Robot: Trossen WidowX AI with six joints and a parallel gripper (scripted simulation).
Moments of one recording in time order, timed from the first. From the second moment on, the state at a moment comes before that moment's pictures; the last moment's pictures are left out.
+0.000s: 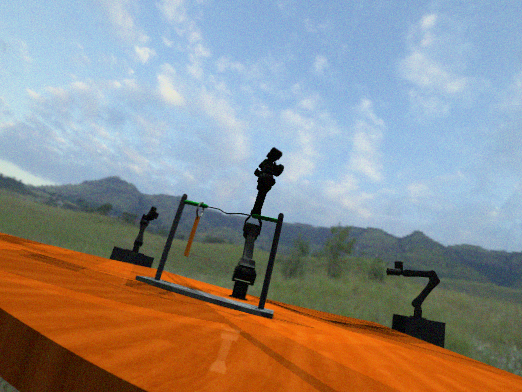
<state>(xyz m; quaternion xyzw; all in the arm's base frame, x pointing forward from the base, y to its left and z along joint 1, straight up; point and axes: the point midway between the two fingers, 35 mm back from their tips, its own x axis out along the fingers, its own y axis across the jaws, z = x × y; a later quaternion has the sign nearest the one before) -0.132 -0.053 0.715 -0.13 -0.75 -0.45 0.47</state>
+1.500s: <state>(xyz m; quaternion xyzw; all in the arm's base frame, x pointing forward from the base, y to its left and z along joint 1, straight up) 0.327 -0.172 0.338 -0.39 -0.19 -0.06 0.90</state>
